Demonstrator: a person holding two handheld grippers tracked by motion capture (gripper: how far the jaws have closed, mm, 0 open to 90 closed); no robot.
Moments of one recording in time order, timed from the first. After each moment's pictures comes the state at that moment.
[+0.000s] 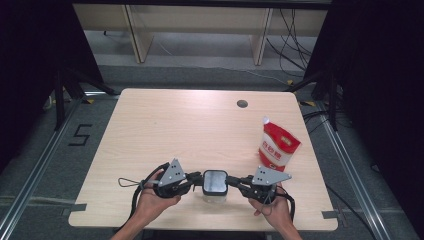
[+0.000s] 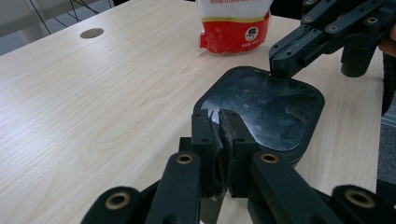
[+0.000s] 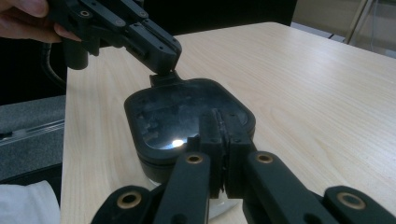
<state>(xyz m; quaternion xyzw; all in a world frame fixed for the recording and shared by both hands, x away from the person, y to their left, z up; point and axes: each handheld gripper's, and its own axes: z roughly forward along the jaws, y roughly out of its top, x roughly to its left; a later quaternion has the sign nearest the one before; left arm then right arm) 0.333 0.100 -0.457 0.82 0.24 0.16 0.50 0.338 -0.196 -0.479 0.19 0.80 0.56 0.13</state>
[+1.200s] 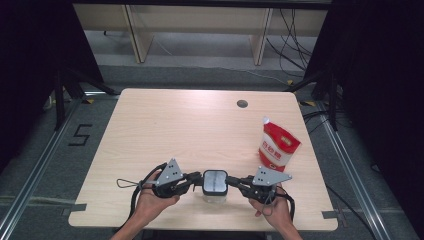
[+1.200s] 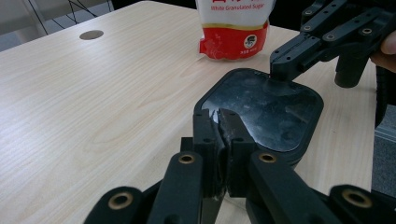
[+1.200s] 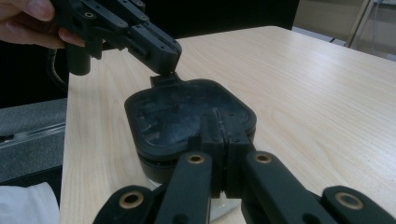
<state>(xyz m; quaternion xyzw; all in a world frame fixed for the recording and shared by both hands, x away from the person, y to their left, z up) 0.334 0.106 -0.460 0.81 0.24 0.15 0.51 0.338 -0.197 -0.481 0.19 0.79 0.56 0.13</state>
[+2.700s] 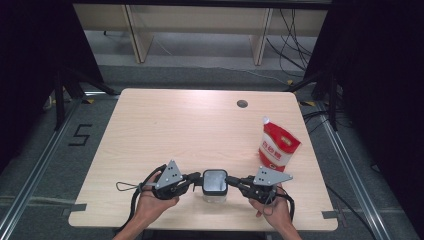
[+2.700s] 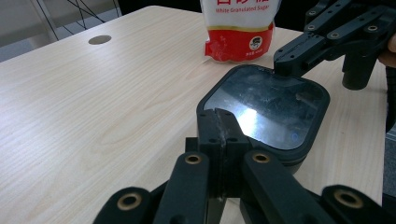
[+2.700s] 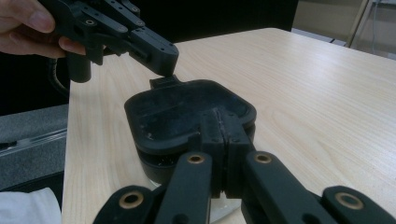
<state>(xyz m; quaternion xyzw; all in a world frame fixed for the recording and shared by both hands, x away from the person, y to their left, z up) 0.331 0.105 -0.464 0.80 0.24 0.17 0.52 0.338 -0.198 -0.484 0.20 0.78 0.57 0.12</state>
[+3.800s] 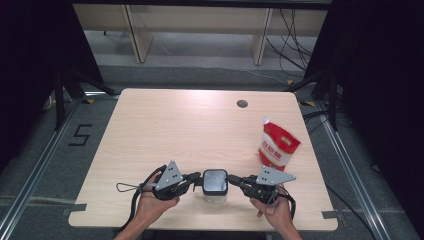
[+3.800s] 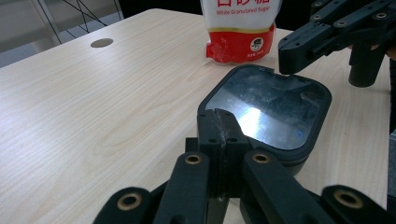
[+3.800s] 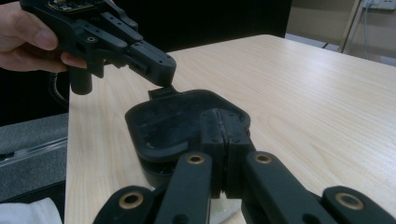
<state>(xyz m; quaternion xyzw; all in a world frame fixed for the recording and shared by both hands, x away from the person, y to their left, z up) 0.331 0.105 -0.465 0.80 0.24 0.17 0.53 0.336 -0.202 -0.479 0.21 0.78 0.58 0.12</state>
